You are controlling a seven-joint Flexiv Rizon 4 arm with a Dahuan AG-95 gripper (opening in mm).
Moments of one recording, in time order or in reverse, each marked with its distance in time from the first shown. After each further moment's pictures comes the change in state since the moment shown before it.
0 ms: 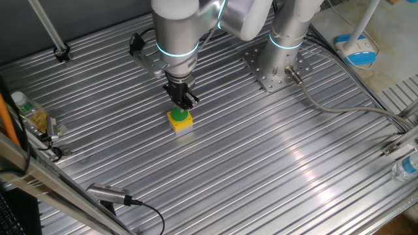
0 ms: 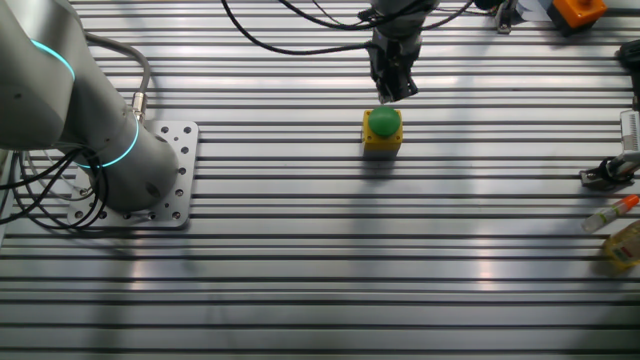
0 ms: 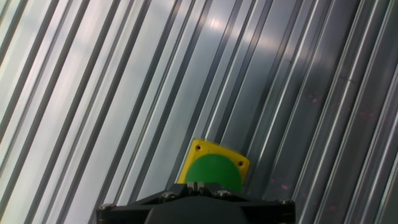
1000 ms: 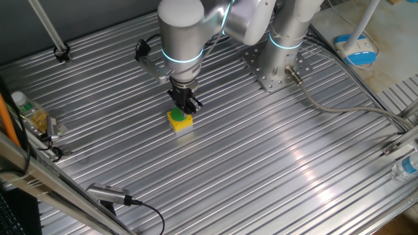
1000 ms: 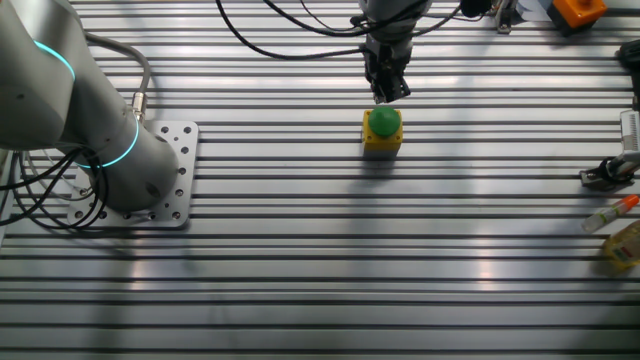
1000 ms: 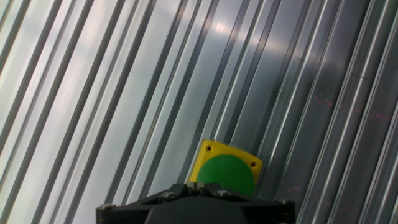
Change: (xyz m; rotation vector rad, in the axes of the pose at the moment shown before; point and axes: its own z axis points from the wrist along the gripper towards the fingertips) arm 0.001 0.009 0.005 -0.004 -0.005 0.015
